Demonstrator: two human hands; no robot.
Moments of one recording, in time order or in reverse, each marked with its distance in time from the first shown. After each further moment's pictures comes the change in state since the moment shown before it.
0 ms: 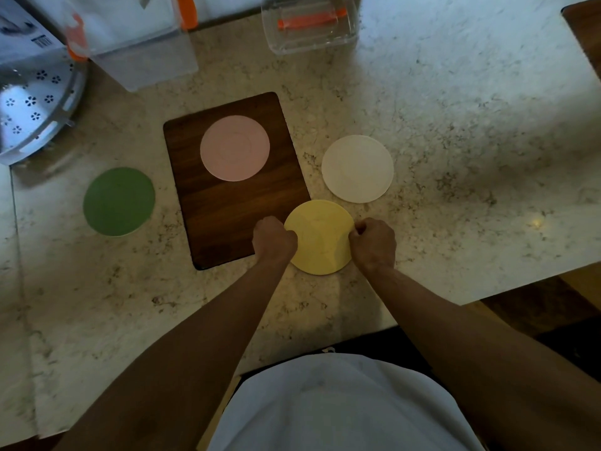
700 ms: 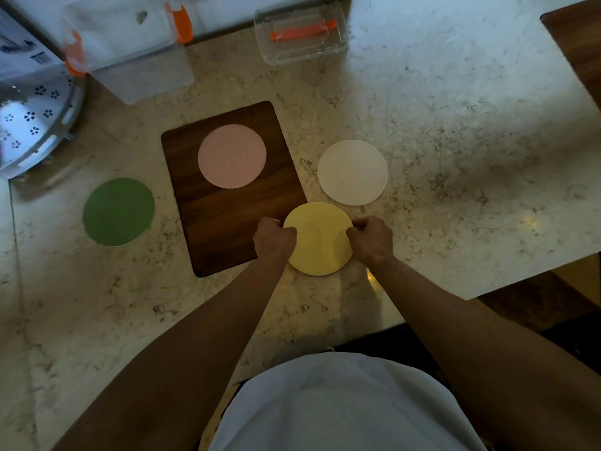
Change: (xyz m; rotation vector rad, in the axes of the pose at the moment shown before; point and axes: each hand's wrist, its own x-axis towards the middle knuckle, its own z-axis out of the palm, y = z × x) left_hand 0.007 0.005 0.001 -0.288 -0.032 -0.158; right_hand 0.009 -0.001 -0.006 0.214 -0.094 0.060
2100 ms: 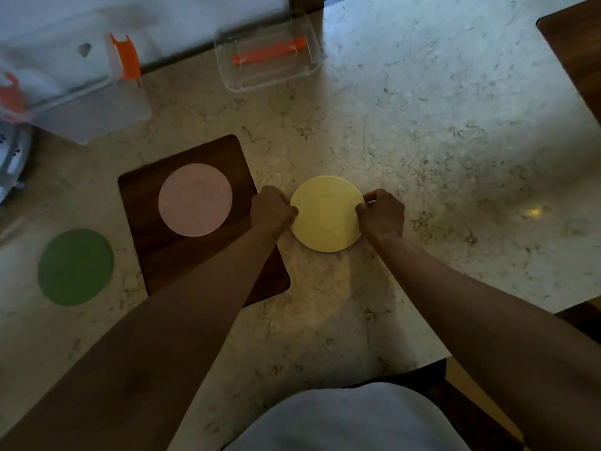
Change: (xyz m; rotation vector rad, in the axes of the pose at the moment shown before) left_hand 0.070 0.142 0.043 0.241 -0.111 0.272; right_hand 0.138 -0.037 -0.065 -0.105 0.160 -0.013
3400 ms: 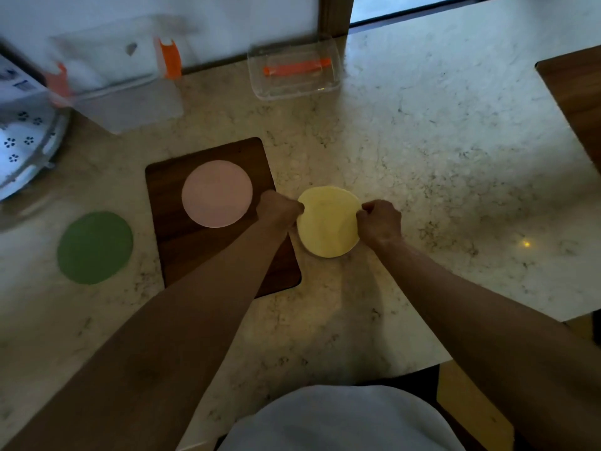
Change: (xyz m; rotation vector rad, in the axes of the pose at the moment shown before) left_hand -0.016 -0.010 -0.026 -0.429 -0.027 -0.263; right_hand -0.032 -0.029 0.002 -0.034 -0.077 -0.048
